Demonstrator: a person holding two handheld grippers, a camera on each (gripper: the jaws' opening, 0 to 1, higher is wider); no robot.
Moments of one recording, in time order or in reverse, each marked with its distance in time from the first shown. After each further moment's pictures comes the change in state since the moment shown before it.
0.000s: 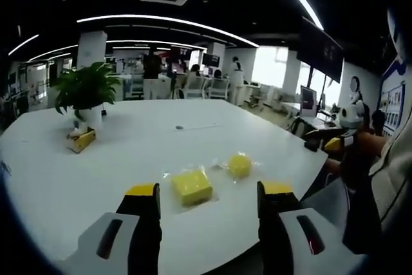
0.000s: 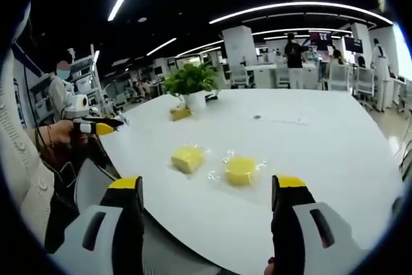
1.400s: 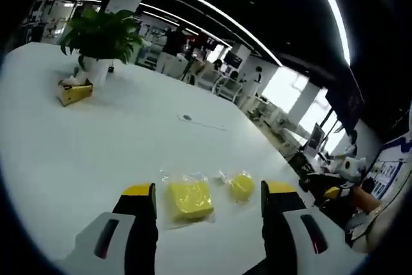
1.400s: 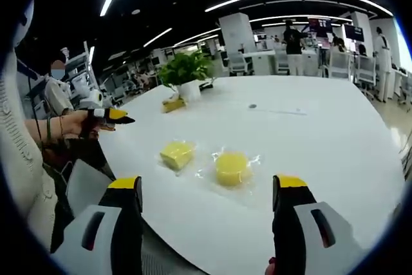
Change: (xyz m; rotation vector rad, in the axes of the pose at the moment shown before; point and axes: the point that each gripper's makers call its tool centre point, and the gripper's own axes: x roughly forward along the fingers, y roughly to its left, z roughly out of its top) left arm 0.089 0.077 -0.002 -0.403 0.044 -0.027; right arm 0.037 -0.037 0.001 0.039 0.101 0.012
